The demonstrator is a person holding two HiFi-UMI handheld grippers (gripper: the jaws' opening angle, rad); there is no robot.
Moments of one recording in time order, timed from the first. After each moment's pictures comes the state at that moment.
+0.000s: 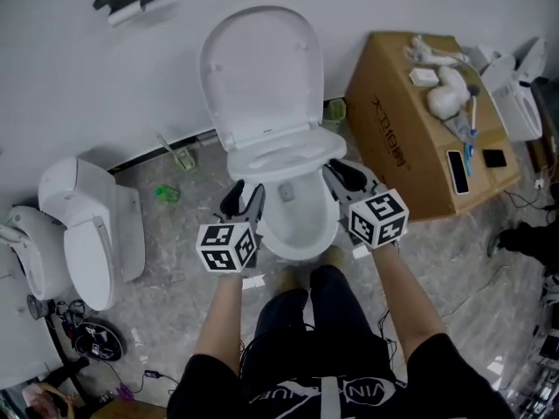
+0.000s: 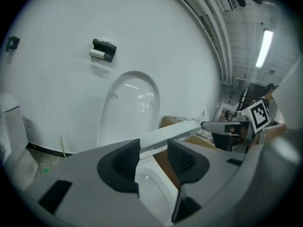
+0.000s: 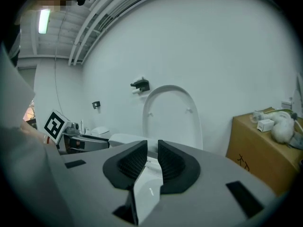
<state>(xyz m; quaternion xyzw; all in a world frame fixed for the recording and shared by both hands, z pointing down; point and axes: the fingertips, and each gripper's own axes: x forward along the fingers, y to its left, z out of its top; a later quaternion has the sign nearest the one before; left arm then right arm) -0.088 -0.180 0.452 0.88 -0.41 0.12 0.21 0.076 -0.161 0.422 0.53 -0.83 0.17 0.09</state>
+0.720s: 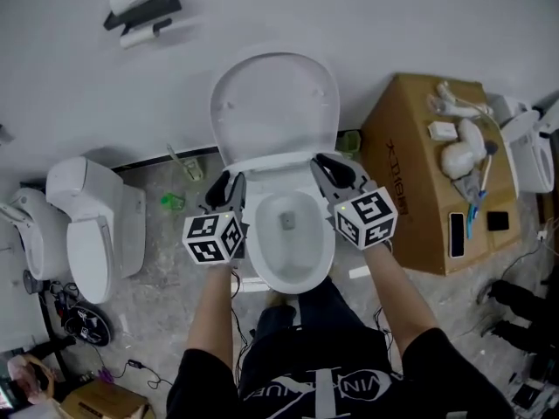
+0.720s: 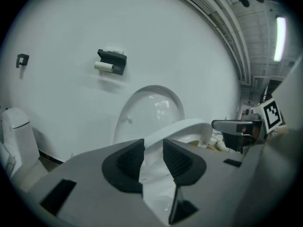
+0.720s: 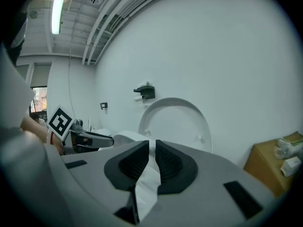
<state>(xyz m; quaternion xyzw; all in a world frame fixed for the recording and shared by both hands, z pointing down) -0.091 -0.319 0.398 0.83 -0.52 0.10 0.18 0.079 -0.306 0.361 0.46 -0.88 0.10 0.09</state>
